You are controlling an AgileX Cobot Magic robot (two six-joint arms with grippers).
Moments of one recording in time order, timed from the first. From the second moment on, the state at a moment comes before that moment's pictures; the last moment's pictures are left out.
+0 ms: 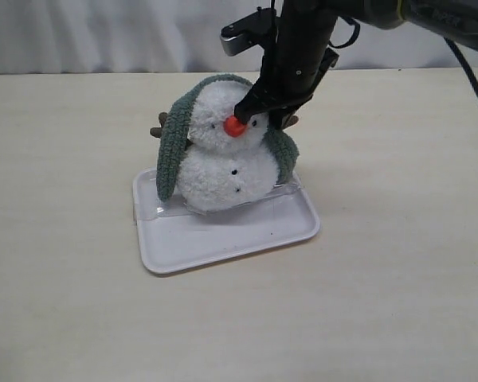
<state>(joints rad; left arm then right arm) 0.05 0.00 0.00 0.07 0.32 0.03 0.45 2.16 -1.94 -0.06 1.19 -0.18</state>
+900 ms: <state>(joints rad) 0.05 0.00 0.00 0.07 0.32 0.03 0.45 1.93 -1.50 -0.02 1.05 -0.20</state>
